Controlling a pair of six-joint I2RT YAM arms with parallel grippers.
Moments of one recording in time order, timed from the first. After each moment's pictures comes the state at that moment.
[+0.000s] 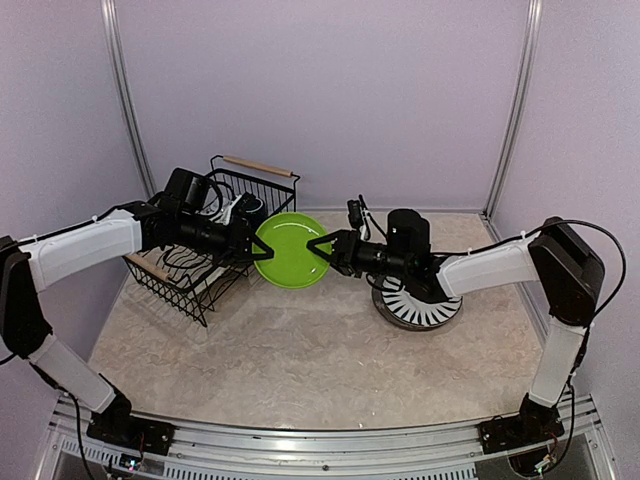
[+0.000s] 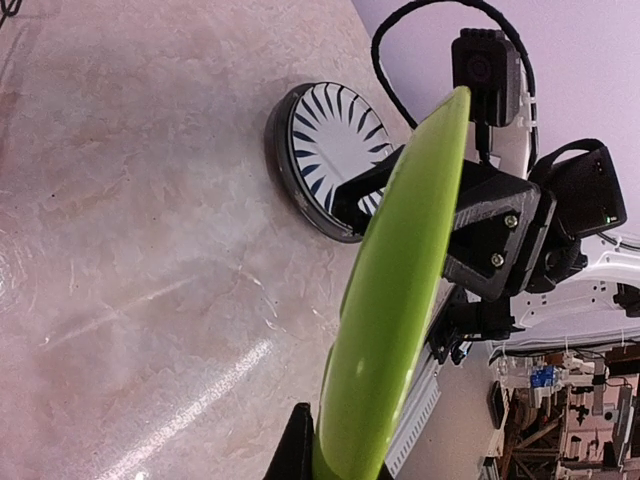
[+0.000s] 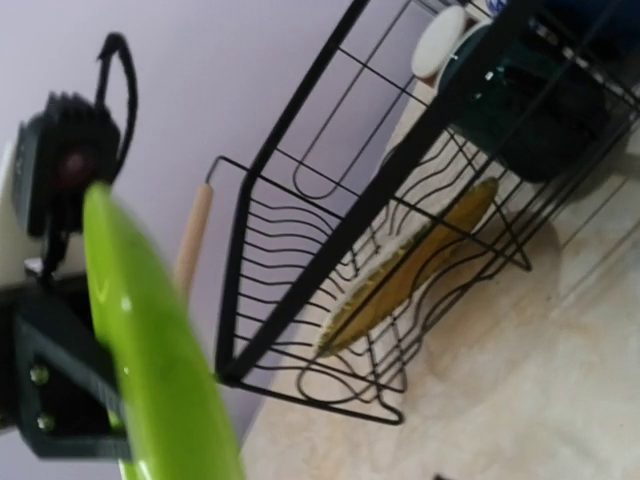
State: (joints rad) left arm -0.49 1.50 1.19 -0.39 0.68 -0.50; right arm 0.77 1.85 1.06 0.69 -0.43 0.96
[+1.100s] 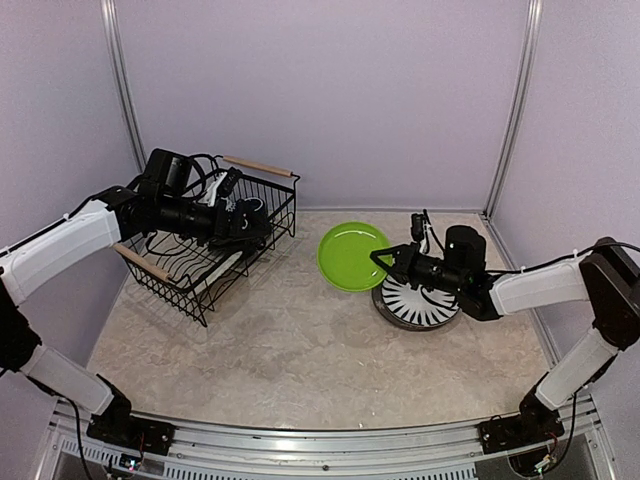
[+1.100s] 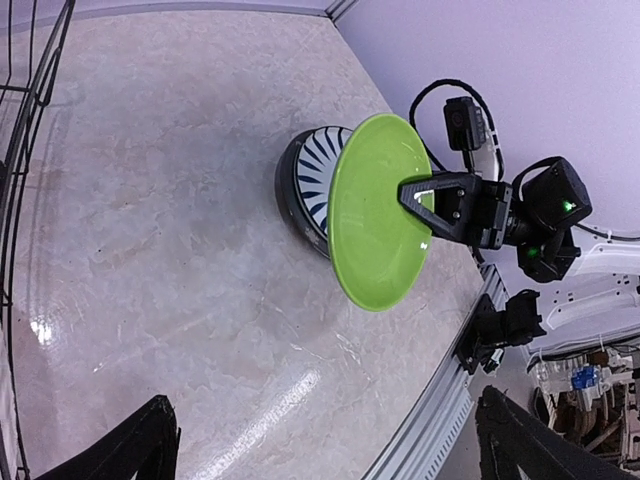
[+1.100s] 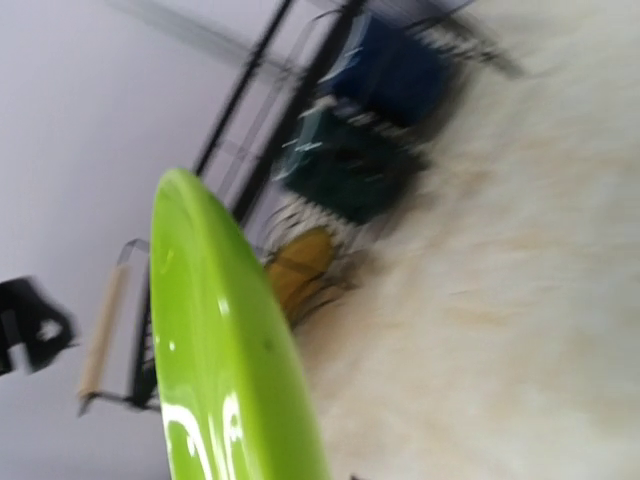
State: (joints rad) left arm -0.49 1.41 1.27 -0.50 0.59 -0.39; right arm 0.60 1.58 0.69 0.77 -0.38 0.97
